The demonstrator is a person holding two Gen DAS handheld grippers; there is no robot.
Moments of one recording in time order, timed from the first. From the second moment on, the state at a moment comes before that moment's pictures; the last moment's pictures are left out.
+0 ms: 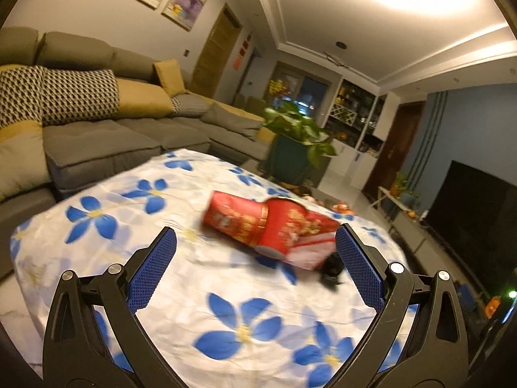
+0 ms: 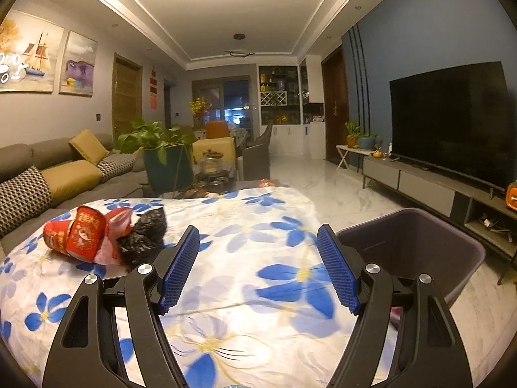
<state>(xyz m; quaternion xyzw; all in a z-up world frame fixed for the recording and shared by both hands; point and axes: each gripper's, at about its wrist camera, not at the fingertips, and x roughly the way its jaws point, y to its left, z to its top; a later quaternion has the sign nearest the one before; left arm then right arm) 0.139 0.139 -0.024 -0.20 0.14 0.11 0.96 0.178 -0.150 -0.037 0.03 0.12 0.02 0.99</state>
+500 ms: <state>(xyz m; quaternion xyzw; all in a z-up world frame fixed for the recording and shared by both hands) 0.175 0.168 -0.041 -0.17 0.15 0.14 0.96 0.225 -0.055 -0.042 0.03 0.17 0.13 0.98</state>
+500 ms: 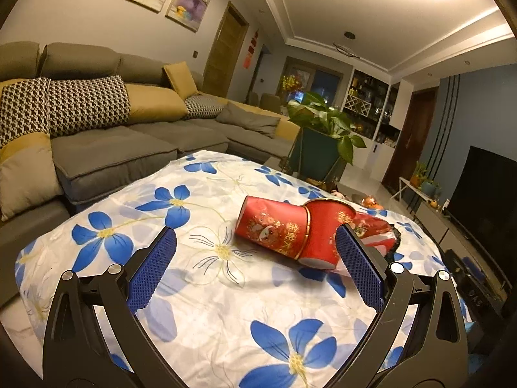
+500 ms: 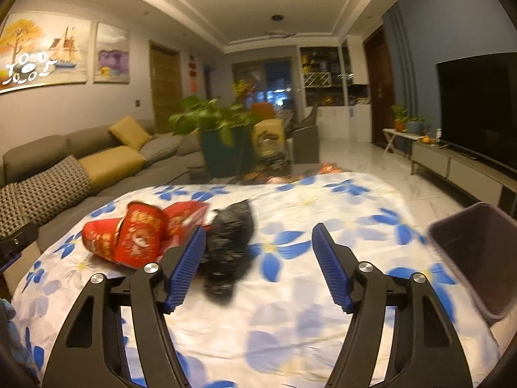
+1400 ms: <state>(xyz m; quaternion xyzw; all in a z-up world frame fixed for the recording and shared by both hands) 0.217 0.183 -0.063 -0.17 0.19 0.12 0.96 0.261 -0.002 -0.051 0.00 0.22 0.19 0.96</state>
